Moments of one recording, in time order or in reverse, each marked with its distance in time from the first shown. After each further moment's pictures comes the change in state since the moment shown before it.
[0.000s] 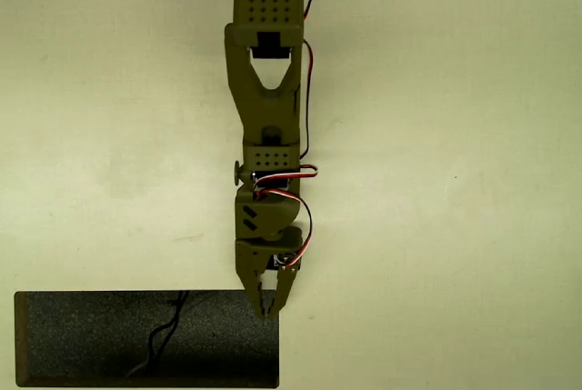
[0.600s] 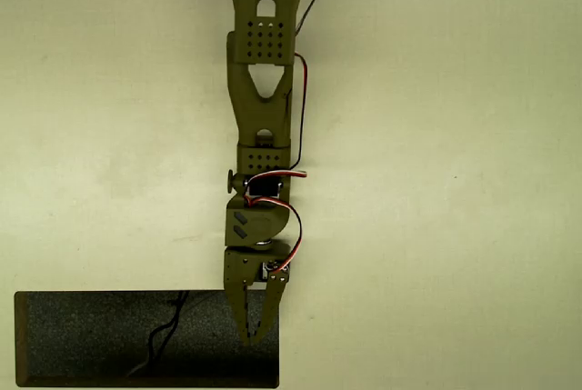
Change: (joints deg) arm 1.2 -24.4 -37.0 1.1 -3.4
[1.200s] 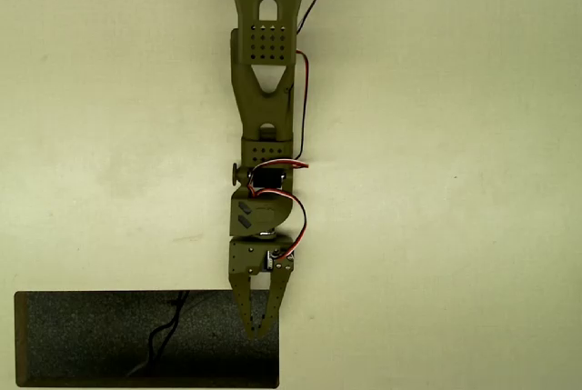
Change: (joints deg) arm -0.3 -3.9 -1.4 -8.9 -4.4
